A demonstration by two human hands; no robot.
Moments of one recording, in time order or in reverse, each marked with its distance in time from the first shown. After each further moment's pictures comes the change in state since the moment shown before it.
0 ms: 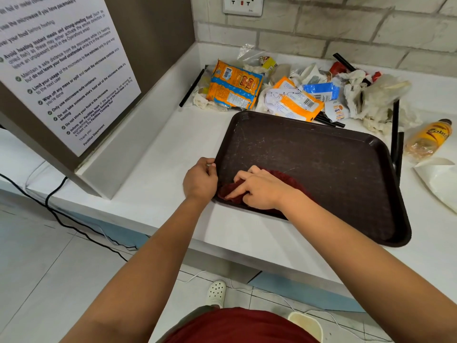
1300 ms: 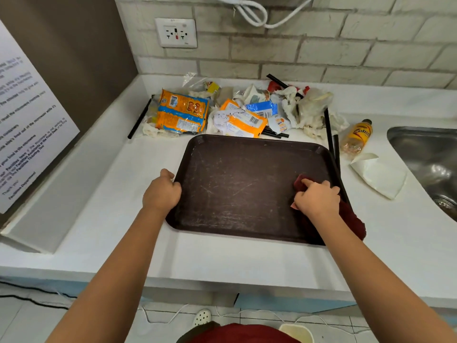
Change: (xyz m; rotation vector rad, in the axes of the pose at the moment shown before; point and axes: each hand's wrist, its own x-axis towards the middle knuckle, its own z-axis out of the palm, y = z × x) left_hand 0.041 0.025 0.004 0.330 -0.200 0.084; right_hand -0.117 0.117 0.017 0.185 0.411 1.216
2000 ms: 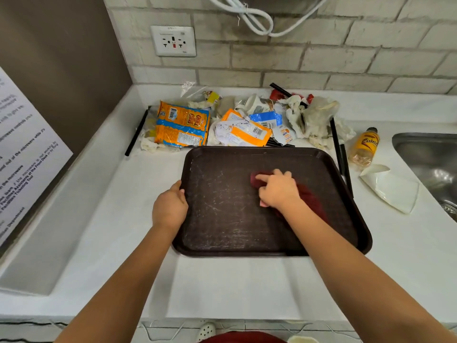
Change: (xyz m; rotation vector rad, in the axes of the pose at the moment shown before) left_hand 0.033 0.000 0.014 -0.048 0.089 0.122; right_hand 0.038 -0.106 0.005 -0.105 -0.095 -0.361
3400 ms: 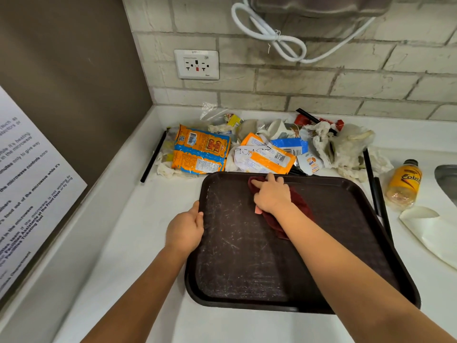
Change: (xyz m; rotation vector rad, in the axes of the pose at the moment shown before) left_hand 0.044 -0.004 0.003 0.083 -0.127 0.062; right_hand 0.094 -0.059 -0.009 -0.040 -0.045 -0.072
